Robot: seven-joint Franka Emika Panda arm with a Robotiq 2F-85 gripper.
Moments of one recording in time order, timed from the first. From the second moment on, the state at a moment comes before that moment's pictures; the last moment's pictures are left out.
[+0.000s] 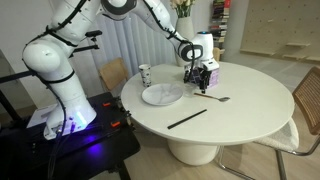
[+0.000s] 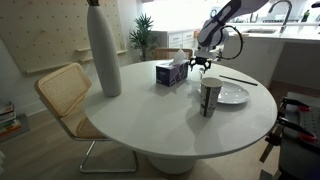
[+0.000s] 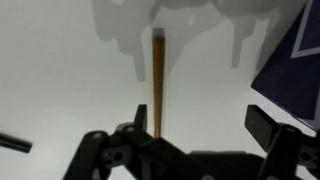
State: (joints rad) arm -0.12 0.83 -0.17 -1.60 0.28 2.57 0.65
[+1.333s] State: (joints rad) arm -0.13 0.88 -0.18 -1.60 0.28 2.57 0.65
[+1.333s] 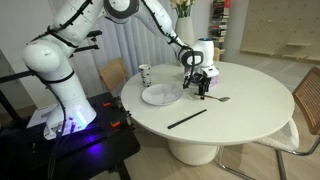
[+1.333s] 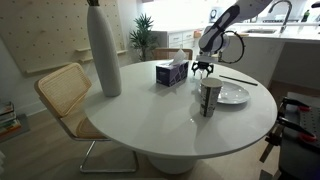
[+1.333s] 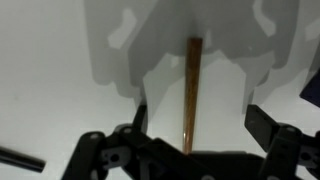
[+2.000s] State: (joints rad) arm -0.13 0.87 -0.18 -1.59 0.28 2.57 0.65
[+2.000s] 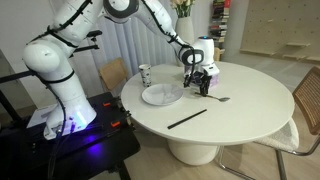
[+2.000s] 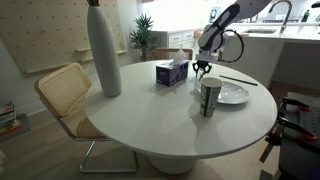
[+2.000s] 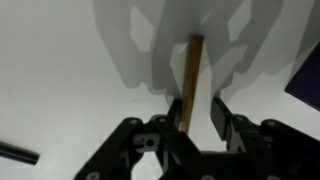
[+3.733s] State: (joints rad) arm -0.10 0.56 -0.19 -1.73 0.20 2.55 0.43
